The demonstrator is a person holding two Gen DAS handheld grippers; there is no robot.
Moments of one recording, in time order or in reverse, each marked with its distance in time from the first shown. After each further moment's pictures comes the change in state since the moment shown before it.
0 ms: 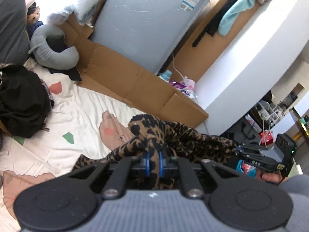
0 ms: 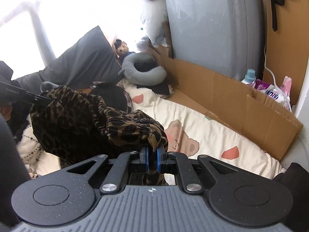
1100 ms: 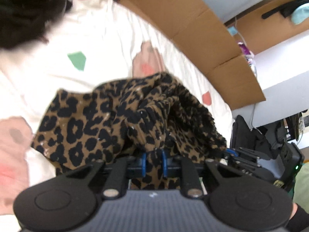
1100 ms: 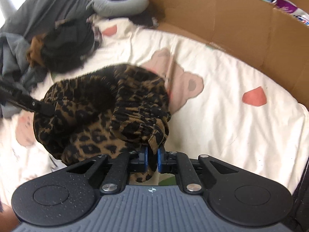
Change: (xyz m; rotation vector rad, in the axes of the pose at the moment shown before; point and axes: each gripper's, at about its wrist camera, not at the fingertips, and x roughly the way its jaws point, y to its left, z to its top) left arm 0.195 0.132 -0.064 -0.282 0.245 0.066; right arm 0.230 -0.044 -0.105 0.090 0.282 -0.073
